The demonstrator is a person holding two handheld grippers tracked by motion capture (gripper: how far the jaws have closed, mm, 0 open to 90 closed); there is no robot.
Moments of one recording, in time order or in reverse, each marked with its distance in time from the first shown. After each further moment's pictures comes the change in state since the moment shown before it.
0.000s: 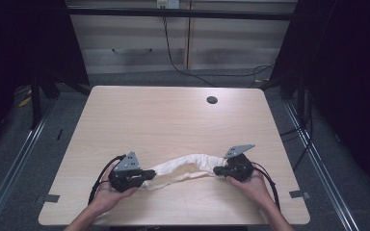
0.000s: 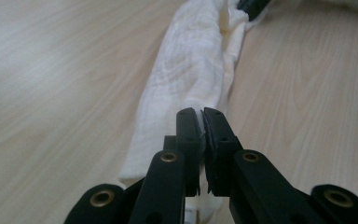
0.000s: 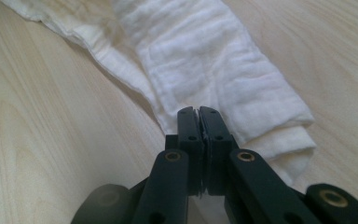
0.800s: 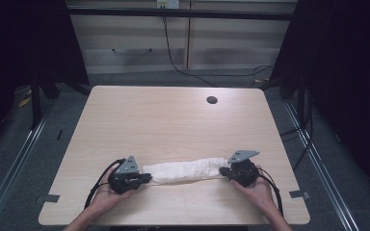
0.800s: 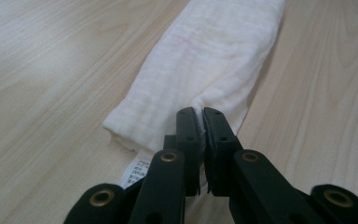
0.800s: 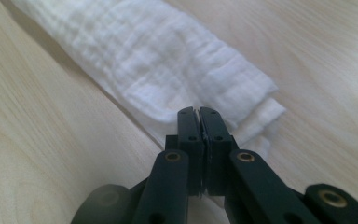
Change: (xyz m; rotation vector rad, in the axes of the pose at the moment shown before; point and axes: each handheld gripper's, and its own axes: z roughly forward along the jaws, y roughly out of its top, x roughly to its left) left arm 0.015 -0.023 0.012 0.050 0.029 -0.037; right arm 0.011 -0.012 -0.018 -0.028 -0.147 -0.008
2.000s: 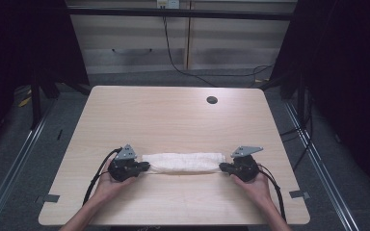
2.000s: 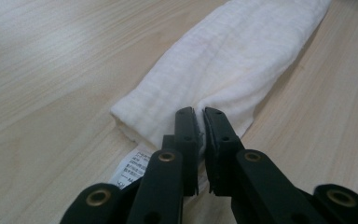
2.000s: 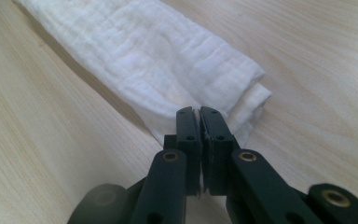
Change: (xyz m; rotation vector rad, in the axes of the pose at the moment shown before) left arm 0.032 0.006 0.008 -0.031 0.050 -0.097; right arm -0.015 -0.002 0.013 -0.041 0.012 0.085
